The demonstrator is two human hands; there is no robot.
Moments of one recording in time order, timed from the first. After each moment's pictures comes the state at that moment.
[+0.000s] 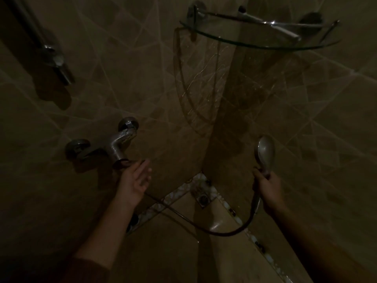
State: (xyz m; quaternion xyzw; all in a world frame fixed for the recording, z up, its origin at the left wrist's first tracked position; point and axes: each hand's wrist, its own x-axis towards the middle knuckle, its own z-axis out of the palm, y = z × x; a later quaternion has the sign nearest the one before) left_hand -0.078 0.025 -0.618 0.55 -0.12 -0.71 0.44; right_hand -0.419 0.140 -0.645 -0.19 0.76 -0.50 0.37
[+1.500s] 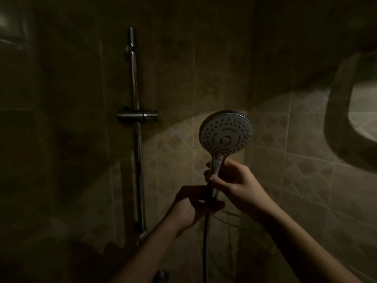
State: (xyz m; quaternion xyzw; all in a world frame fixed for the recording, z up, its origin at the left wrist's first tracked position) left_hand -0.128 0.041 -0.205 0.35 -0.73 -0.42 0.41; right_hand -0.277 0.116 -0.132 -0.67 0.43 -0.53 0.28
